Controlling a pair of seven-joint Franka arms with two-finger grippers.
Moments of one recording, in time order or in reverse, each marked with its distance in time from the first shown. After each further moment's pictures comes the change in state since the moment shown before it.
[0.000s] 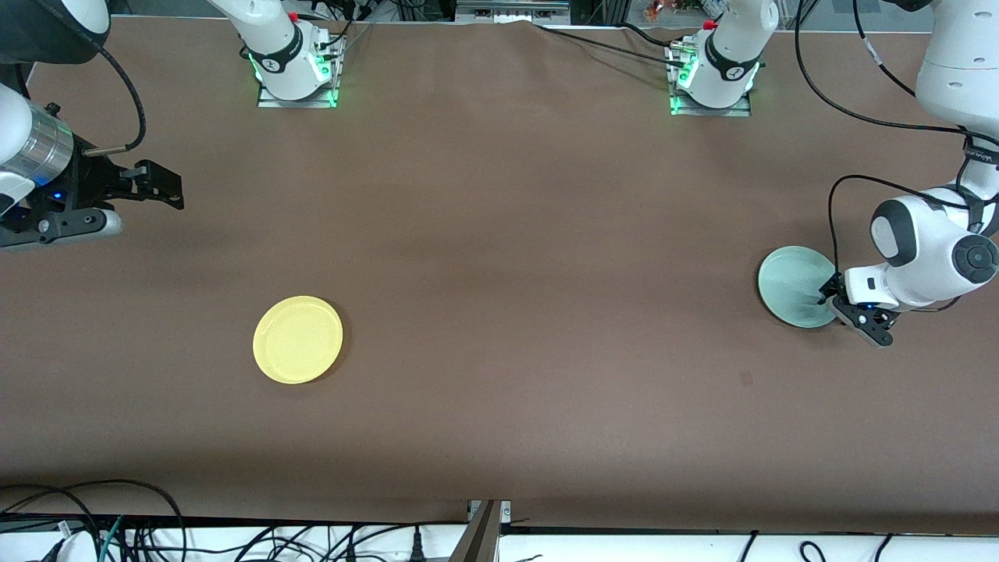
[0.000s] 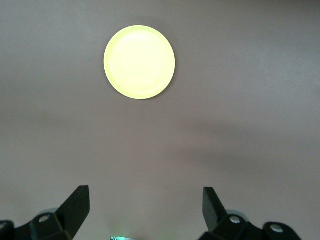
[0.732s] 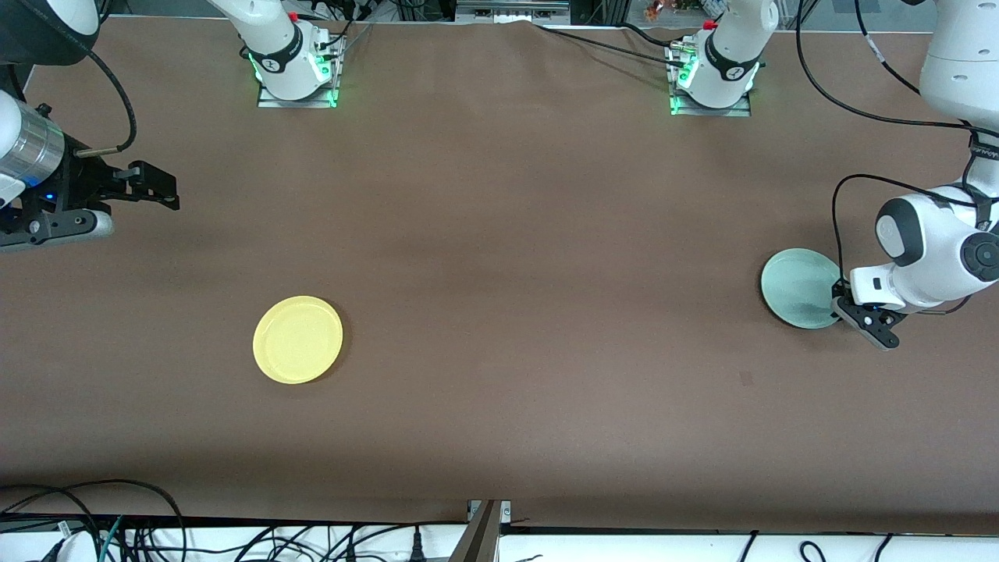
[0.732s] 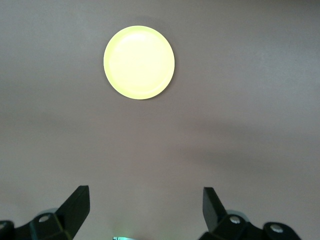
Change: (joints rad) left arm -0.003 -0.037 -0.019 0.015 0.000 -0.018 0.019; right arm -0.007 0.001 -0.012 0.000 0.018 0.000 -0.001
